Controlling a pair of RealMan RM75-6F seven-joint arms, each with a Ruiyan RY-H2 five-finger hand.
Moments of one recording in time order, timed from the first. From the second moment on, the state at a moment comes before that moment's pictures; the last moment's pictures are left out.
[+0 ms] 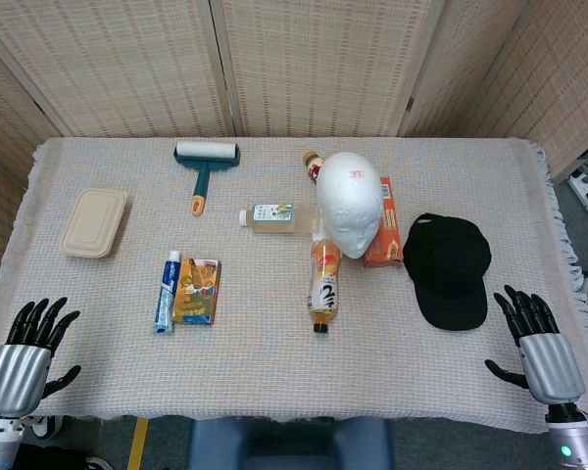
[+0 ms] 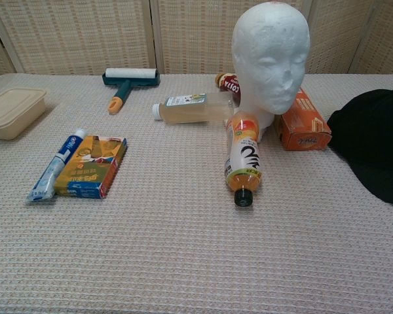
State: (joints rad) left arm -0.08 -1.25 0.00 -1.48 1.67 1.62 0.18; right arm 0.04 -1.23 0.01 -1.49 -1.60 1.54 0.00
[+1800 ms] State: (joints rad) left arm -0.08 -1.25 0.01 -1.47 1.68 1.60 0.15; right arm 0.17 -1.90 0.13 -0.48 -1.48 1.45 0.18
